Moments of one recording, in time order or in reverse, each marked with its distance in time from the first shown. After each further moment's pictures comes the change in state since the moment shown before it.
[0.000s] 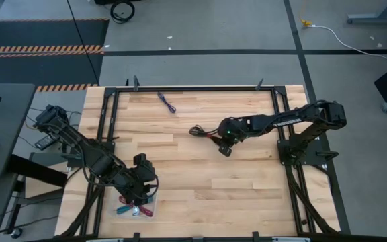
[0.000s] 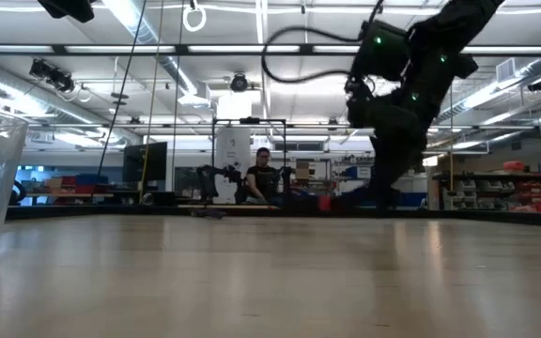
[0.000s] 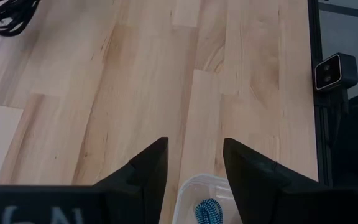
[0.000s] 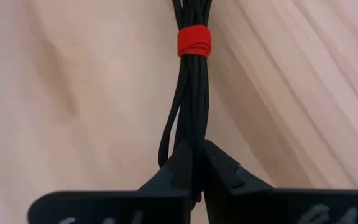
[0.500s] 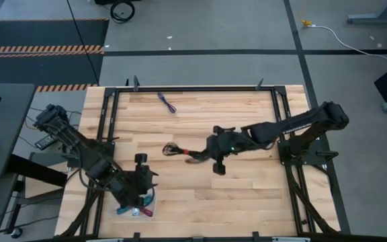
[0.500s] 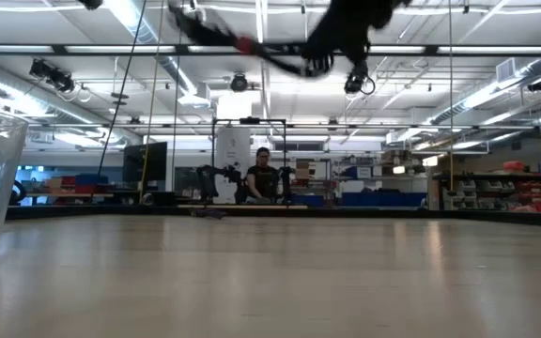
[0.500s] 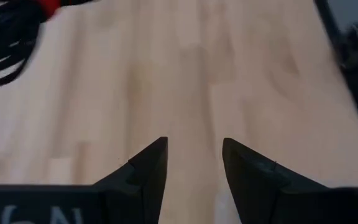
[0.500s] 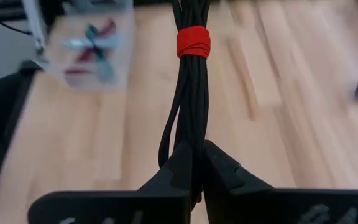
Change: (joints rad) left arm -0.059 0.000 0.000 0.008 -0.161 0.260; right arm 0.316 0.000 0.379 -0.018 0.094 -0.155
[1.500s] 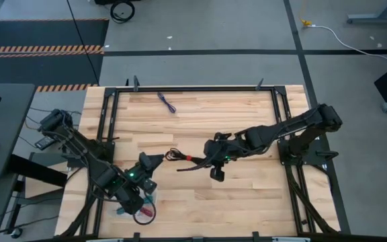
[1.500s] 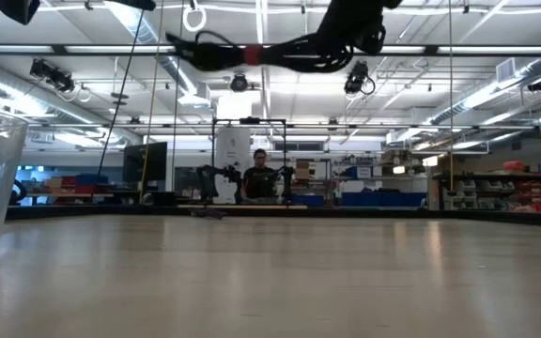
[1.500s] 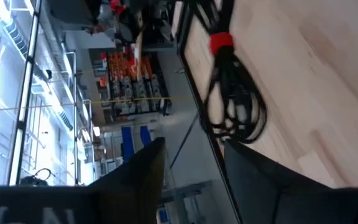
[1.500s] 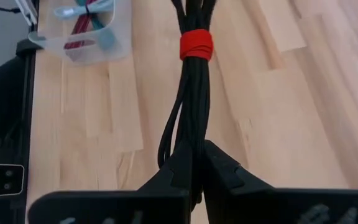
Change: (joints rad) left arm -0.028 0.113 0.001 0.000 -0.681 0.920; right arm 0.056 0.096 0.160 -0.251 -0.013 0.217
